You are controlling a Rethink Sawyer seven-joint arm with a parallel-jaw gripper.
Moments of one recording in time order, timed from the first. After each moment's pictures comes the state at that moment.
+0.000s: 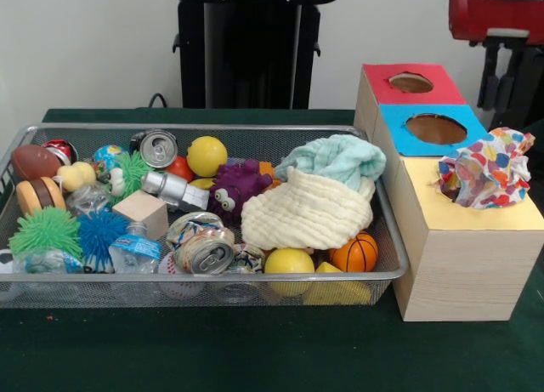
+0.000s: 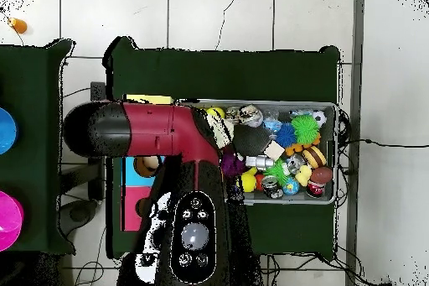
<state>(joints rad) 0.09 -0.72 -0.08 1.44 0.12 0.70 1.96</state>
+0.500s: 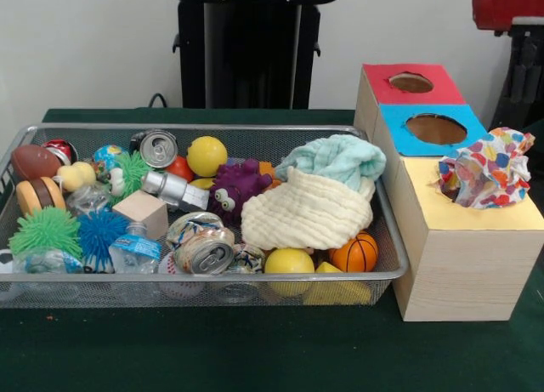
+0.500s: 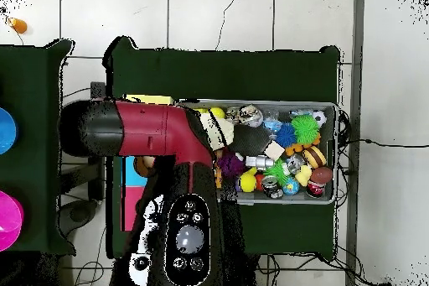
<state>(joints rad) 0.10 -0.72 -0.08 1.44 0.19 0.70 1.96</state>
